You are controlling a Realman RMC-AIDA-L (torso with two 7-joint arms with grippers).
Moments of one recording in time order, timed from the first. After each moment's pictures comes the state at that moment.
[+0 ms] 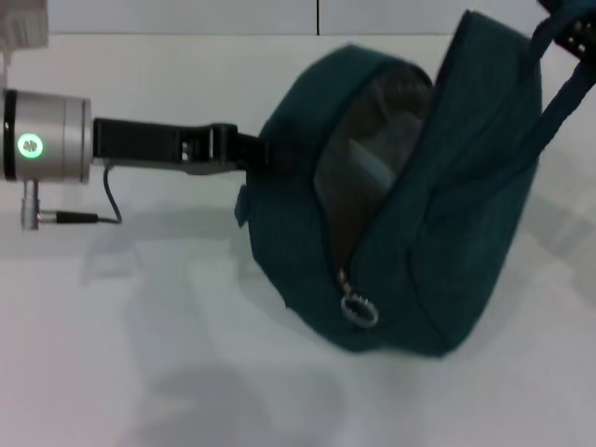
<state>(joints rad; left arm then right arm) -0.59 -2.07 0.85 0.90 1.95 1.68 -2.39 0.46 2.02 -1.07 -0.41 -0.85 -1.66 0.75</state>
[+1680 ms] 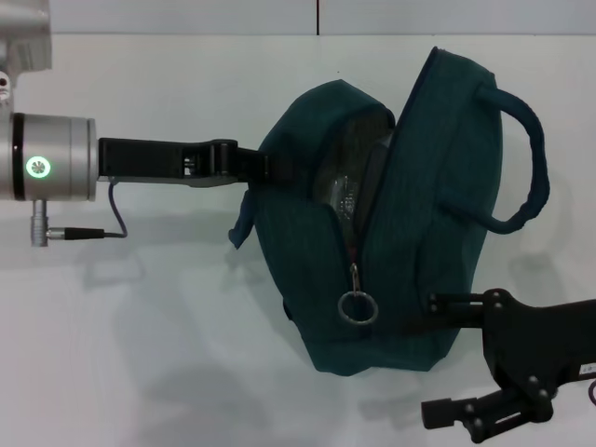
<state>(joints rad) -0.58 -2.08 0.84 0.82 1.94 1.64 -2.31 0.51 2.00 -1.16 -0.49 -1.66 -1.87 1.21</state>
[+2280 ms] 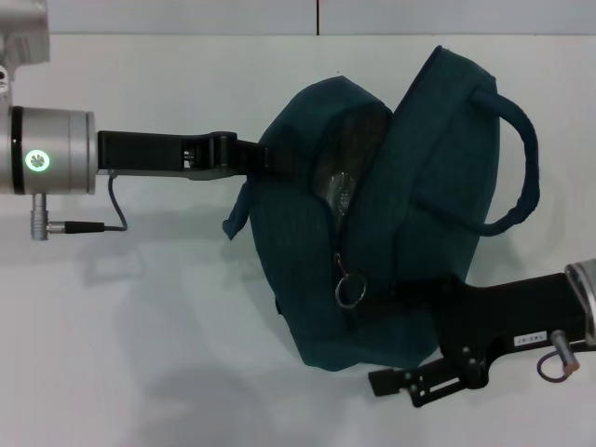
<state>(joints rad) -0.59 -2.08 0.83 0.82 1.94 1.64 -2.31 0.60 2.02 -1.21 -0.44 -1.69 -1.68 1.25</state>
